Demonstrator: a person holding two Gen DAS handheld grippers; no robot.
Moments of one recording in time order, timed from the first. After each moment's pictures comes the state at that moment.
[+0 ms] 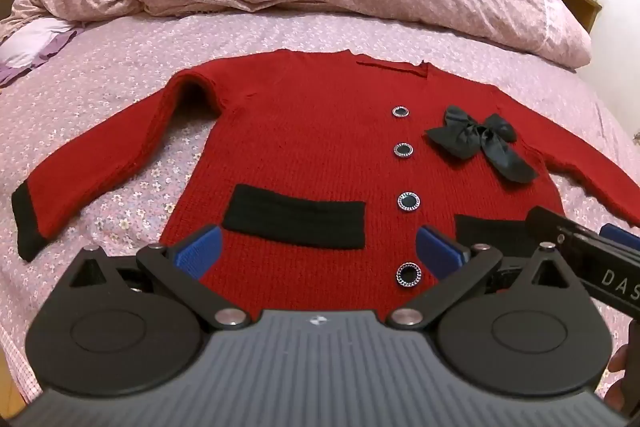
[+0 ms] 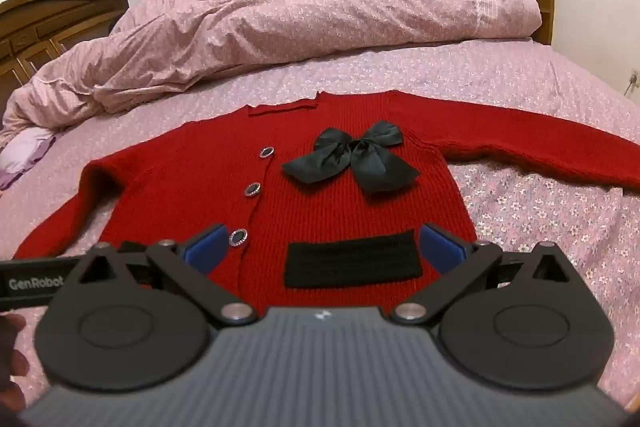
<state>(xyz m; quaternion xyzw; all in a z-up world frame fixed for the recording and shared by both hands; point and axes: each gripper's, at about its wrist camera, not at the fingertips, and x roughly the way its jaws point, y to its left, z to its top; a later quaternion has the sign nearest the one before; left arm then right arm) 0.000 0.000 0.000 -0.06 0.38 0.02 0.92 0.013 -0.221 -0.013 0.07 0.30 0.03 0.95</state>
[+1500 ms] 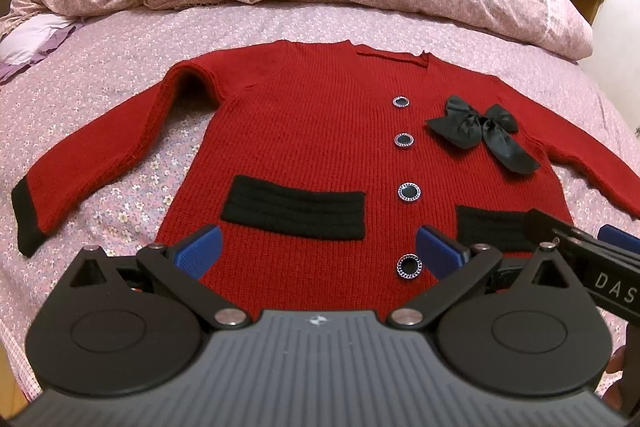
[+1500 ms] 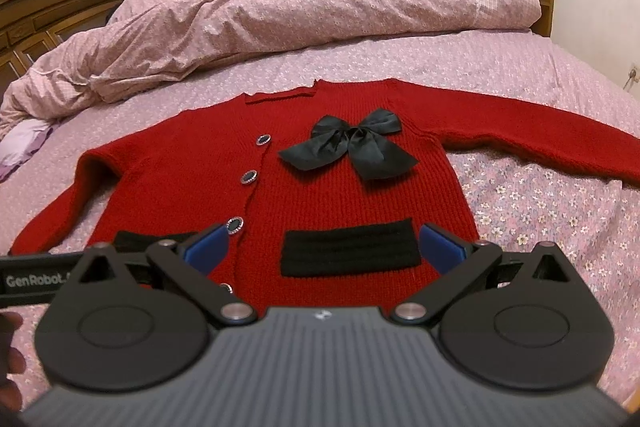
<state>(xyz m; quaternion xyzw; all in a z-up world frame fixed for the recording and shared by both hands) 0.000 -0.004 -0.008 -0.06 0.39 0.03 0.92 0.014 -0.221 -0.016 0.07 0.31 0.02 0.95</state>
